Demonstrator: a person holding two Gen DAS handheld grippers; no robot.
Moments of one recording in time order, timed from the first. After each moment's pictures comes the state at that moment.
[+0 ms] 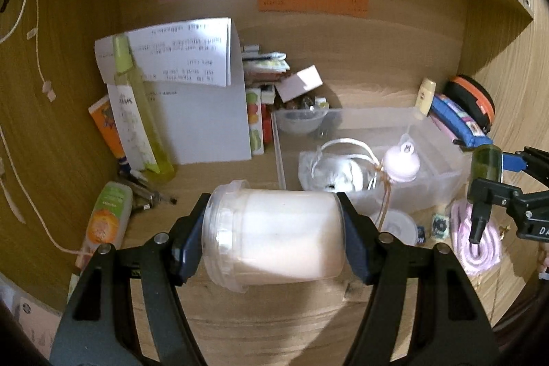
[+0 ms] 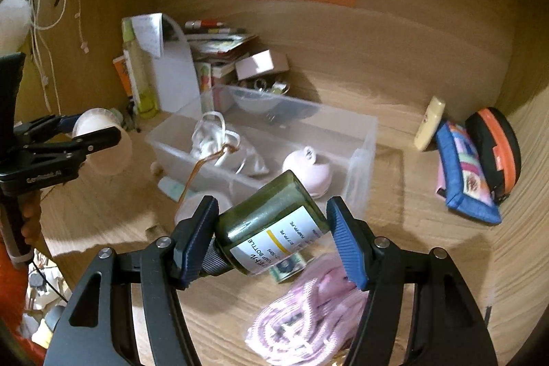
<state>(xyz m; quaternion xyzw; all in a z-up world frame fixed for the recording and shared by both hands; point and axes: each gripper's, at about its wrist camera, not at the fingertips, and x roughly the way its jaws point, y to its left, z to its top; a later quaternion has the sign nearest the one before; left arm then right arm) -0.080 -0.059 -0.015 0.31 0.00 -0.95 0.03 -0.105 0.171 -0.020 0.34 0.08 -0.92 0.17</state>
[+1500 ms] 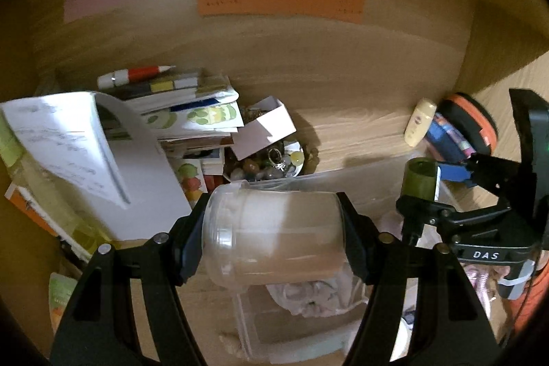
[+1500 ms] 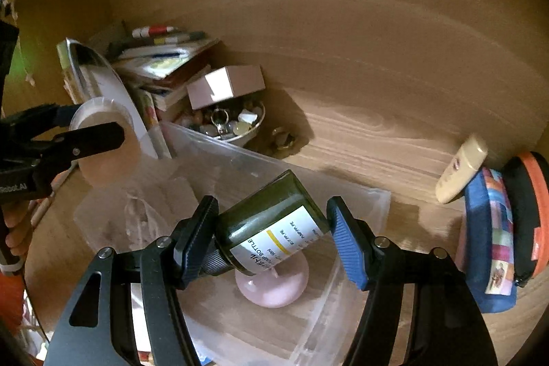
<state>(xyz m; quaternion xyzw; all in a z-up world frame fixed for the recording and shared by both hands) -0.222 -0.046 -0.001 0.35 0.00 -0.94 -0.05 -0.246 0.163 -0.030 0.38 0.07 -0.91 0.18</state>
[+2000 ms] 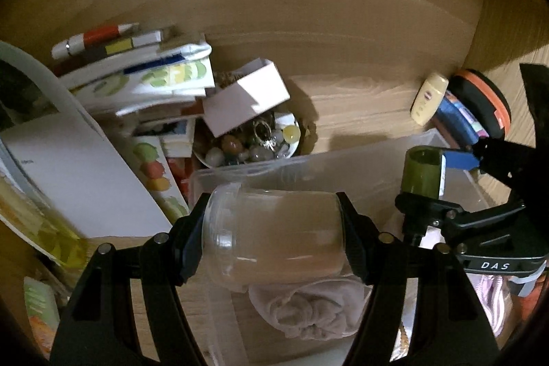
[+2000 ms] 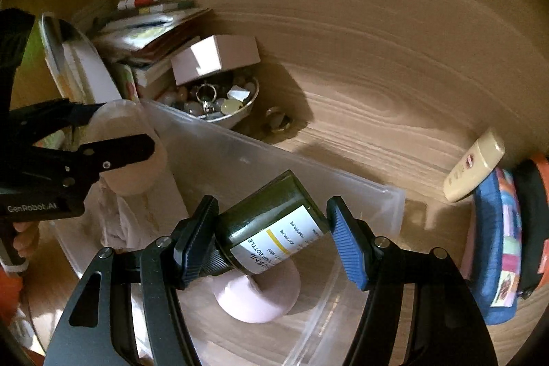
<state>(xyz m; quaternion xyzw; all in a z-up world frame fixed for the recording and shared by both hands) -0.254 -0.038 -0.039 0.39 0.00 -0.92 -0.07 -0.268 0.153 -0.051 0.41 0.10 -0.89 0.17</state>
